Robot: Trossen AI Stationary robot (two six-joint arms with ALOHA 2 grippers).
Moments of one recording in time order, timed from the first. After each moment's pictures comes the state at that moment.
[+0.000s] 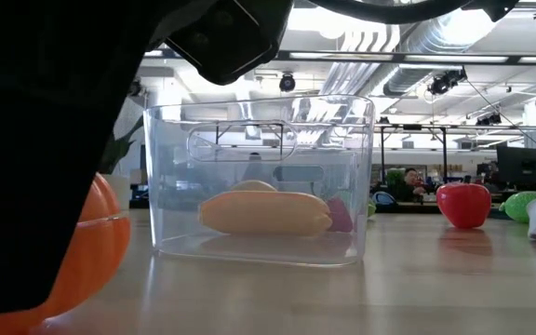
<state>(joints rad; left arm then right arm) -0.50 2.36 1.96 -1.06 0.06 -1.36 0.33 0.59 0.97 -0.95 0.46 0.20</state>
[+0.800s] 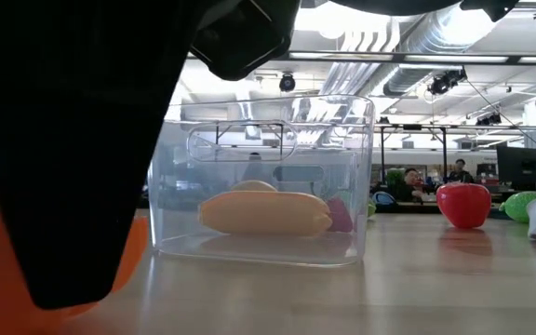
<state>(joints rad) -0.50 2.36 1.96 -1.04 0.02 -1.37 0.33 0.59 0.97 -0.95 0.46 0.20</state>
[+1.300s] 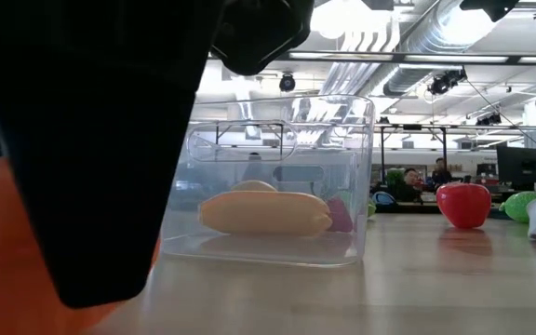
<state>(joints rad) -0.50 2.36 1.96 -0.99 0.02 -1.33 0.33 0.59 0.97 -0.95 0.46 0.20</state>
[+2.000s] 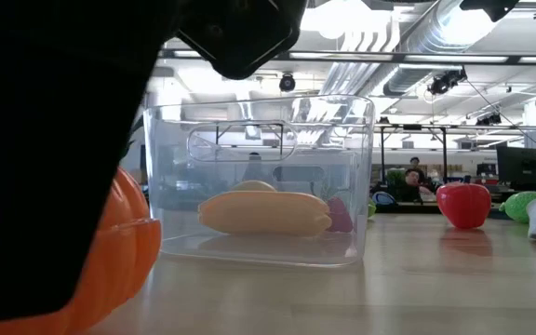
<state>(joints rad) -0.50 2.36 1.96 -1.01 0.07 -1.34 0.33 0.59 0.97 -0.95 0.46 0.20</state>
